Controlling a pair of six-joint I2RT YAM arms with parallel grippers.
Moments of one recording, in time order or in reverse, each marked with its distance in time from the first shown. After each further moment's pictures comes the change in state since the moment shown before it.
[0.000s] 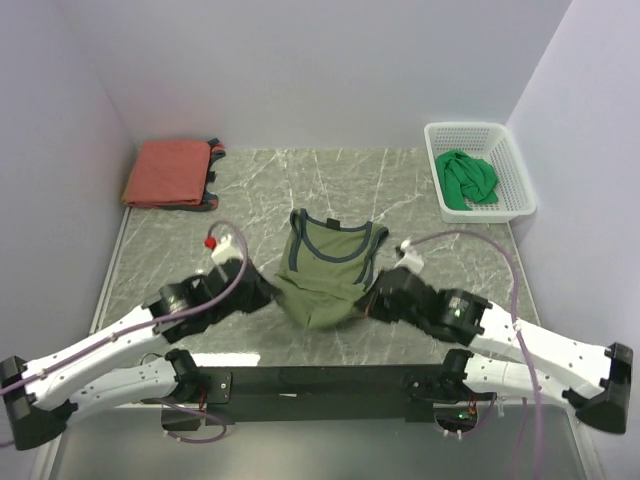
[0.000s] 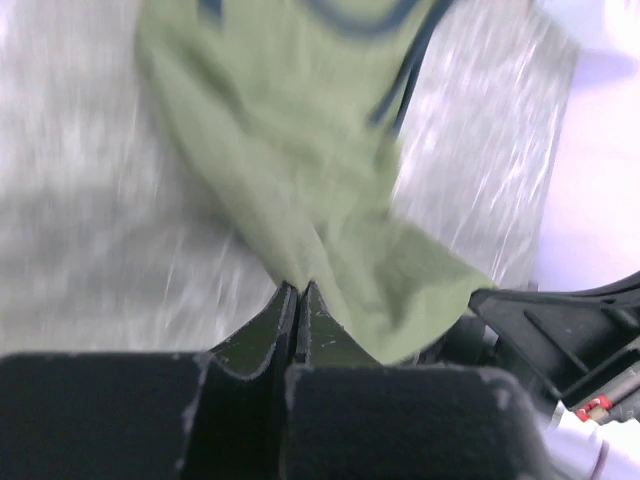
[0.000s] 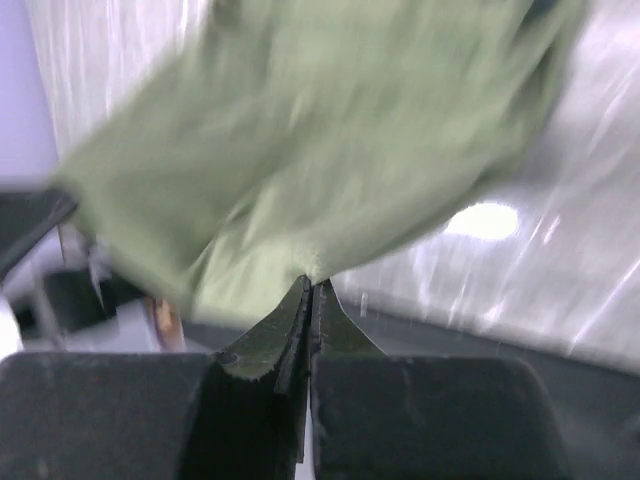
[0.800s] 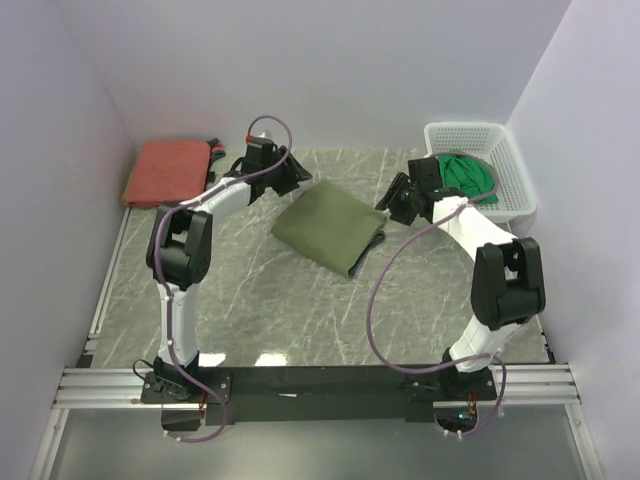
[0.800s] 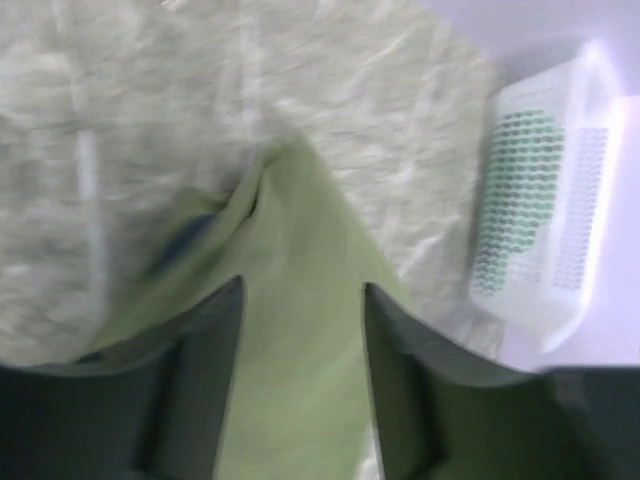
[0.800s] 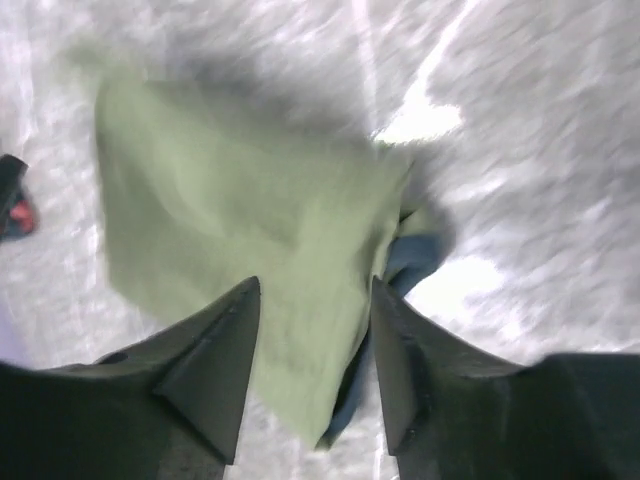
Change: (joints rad) left arm 0.675 1.281 0.866 0.623 0.515 0.375; right arm -0.940 0.833 0.483 0.332 -0.418 -0.506
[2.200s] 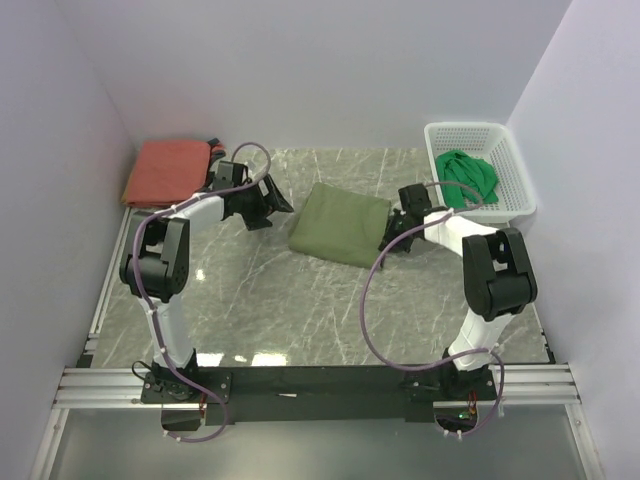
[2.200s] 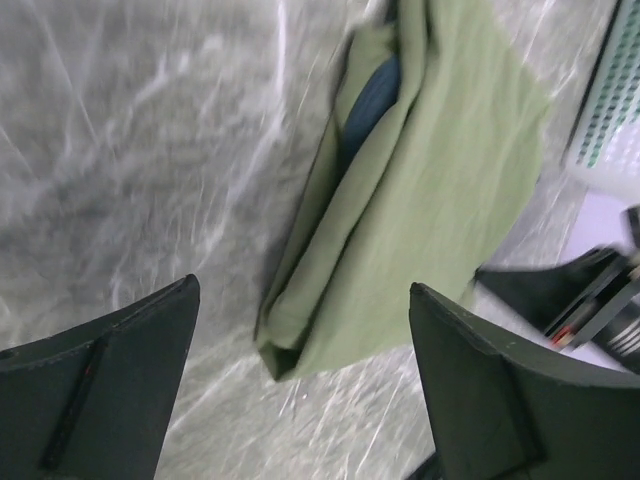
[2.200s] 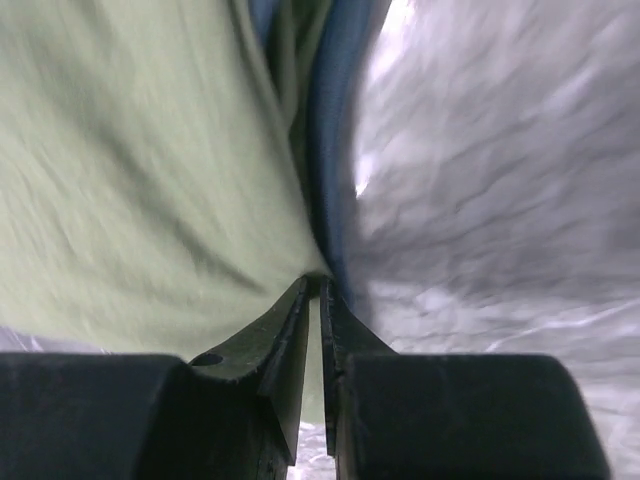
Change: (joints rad) left arm 0.140 -0.127 -0.295 -0.121 0.257 0.194; right arm 0.019 0.104 -0.179 0.024 -0.043 -0.029
